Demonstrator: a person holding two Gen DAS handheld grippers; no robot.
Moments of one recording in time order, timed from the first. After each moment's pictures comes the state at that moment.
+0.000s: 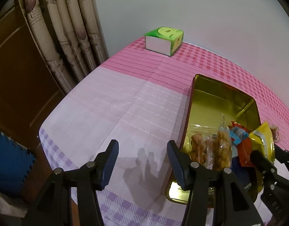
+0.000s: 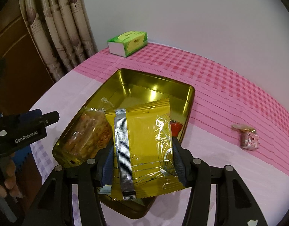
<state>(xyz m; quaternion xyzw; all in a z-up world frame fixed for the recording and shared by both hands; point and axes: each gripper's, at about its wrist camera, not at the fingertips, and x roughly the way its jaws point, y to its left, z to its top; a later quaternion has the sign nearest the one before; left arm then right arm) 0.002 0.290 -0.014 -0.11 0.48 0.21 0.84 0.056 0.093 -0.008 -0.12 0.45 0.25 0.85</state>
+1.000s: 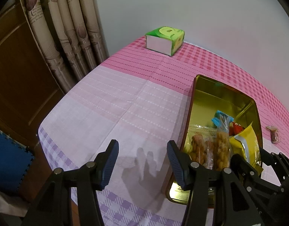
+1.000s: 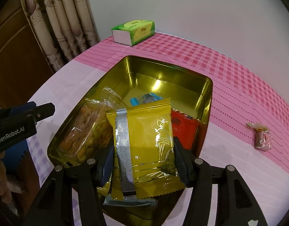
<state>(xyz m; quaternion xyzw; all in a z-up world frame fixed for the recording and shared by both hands) 0.001 0.294 -0.014 -0.12 0.48 0.21 0.84 0.062 0.113 -0.028 -0.13 0.47 0.26 0.84</state>
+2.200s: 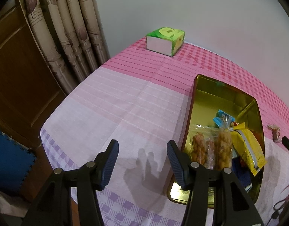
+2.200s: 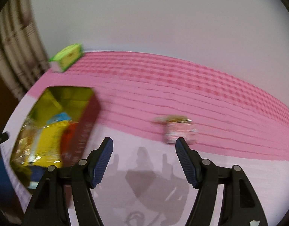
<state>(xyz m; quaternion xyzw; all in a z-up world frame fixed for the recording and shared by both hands) -0.002 0.295 -0.011 -0.11 0.48 0.21 0.84 0.121 -0.055 -0.014 -0.05 0.45 0.10 0.89</state>
